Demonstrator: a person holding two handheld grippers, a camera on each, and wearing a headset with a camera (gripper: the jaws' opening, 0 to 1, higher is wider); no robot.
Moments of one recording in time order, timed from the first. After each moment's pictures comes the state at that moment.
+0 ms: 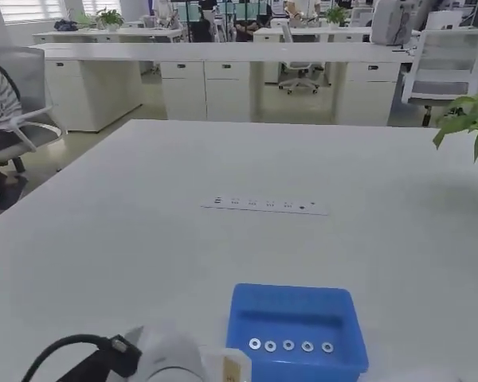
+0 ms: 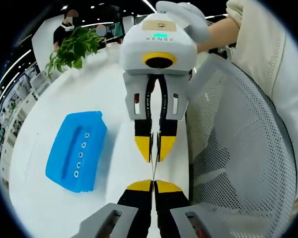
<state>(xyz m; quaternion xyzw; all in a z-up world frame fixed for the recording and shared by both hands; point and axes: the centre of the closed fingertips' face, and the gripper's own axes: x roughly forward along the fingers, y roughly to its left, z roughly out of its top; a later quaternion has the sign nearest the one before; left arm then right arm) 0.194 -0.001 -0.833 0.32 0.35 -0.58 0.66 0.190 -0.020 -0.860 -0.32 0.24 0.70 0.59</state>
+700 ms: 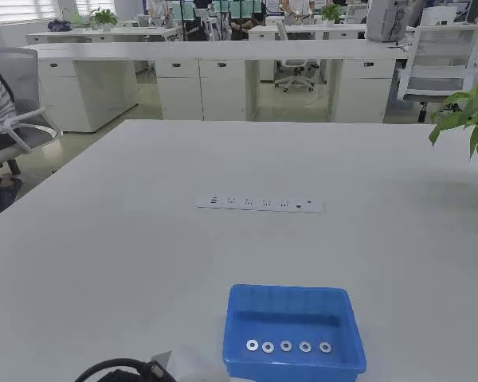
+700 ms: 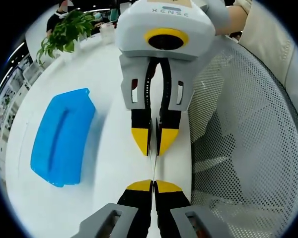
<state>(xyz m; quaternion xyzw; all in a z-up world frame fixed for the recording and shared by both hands) 0.187 0.007 -0.868 0.35 0.41 -0.57 0.62 0.187 -0.016 -0.881 -0.31 0.25 0.70 0.60</state>
